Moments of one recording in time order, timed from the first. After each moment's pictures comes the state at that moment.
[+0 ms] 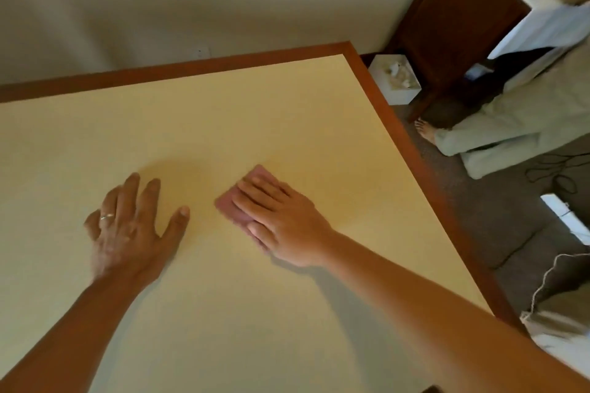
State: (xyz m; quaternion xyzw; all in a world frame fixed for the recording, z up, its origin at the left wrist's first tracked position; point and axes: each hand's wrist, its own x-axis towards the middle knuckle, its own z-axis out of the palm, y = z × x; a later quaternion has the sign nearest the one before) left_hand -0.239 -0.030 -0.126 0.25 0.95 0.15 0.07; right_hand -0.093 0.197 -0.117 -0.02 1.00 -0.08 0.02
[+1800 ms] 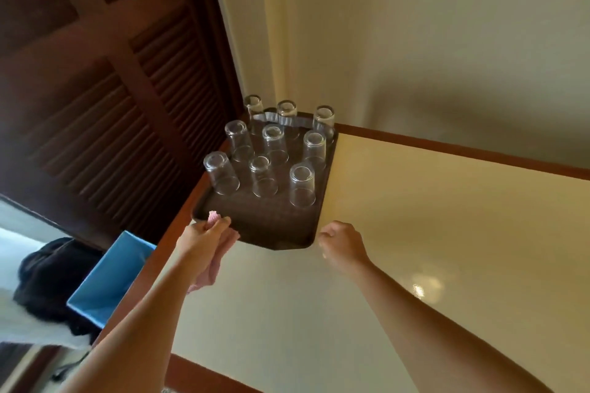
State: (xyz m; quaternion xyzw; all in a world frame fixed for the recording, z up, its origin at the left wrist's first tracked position) left_hand -0.253 -0.466 -0.002 -0.24 0.75 0.62 0.10; right_hand -0.245 -0.204 -0.044 0.18 0.87 -0.44 0.13
